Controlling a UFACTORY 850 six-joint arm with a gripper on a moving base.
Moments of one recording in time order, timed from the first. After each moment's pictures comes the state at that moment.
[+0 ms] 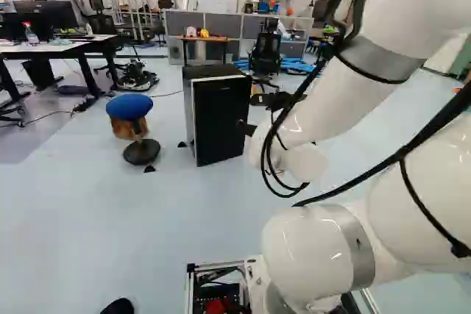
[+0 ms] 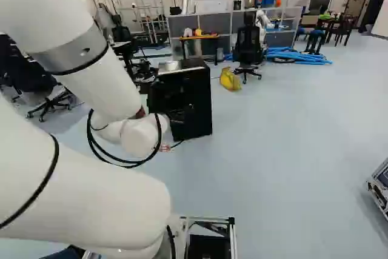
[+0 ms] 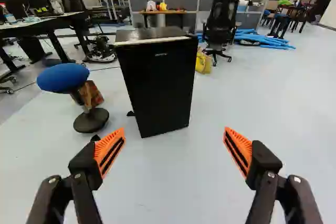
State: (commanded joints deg) arm 0.0 16.0 -5.0 0.0 50.0 0.0
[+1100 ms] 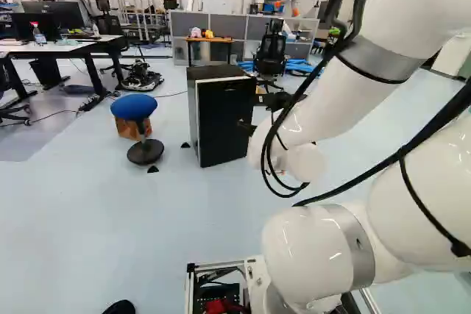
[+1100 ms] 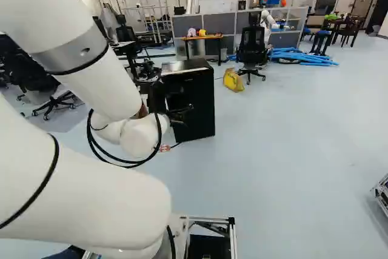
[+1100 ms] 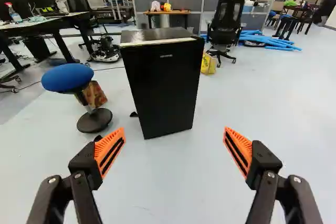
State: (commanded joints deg) arm 0.0 16.0 -5.0 0.0 50.0 0.0
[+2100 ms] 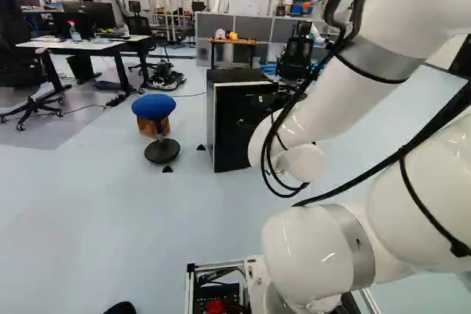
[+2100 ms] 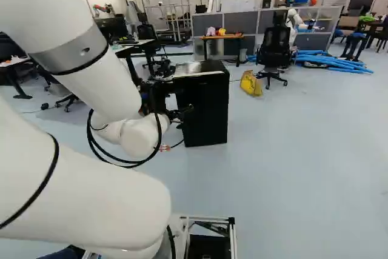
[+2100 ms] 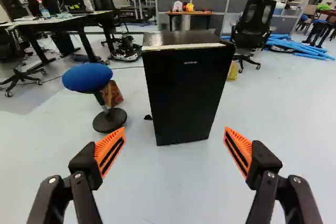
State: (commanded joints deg) arm 0.0 16.0 -5.0 0.0 50.0 0.0
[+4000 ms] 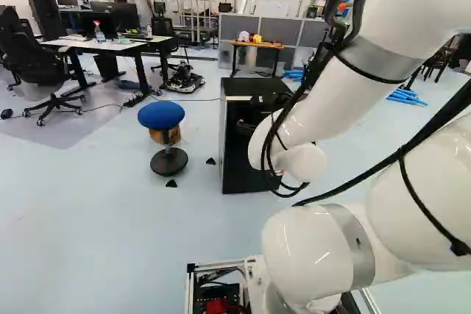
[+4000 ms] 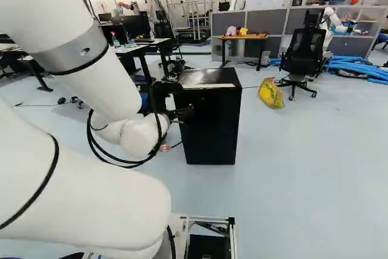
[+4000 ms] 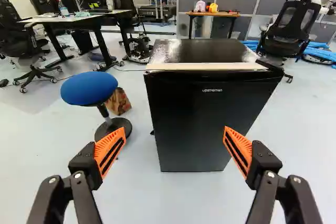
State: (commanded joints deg) arm 0.0 16.0 -5.0 0.0 50.0 0.0
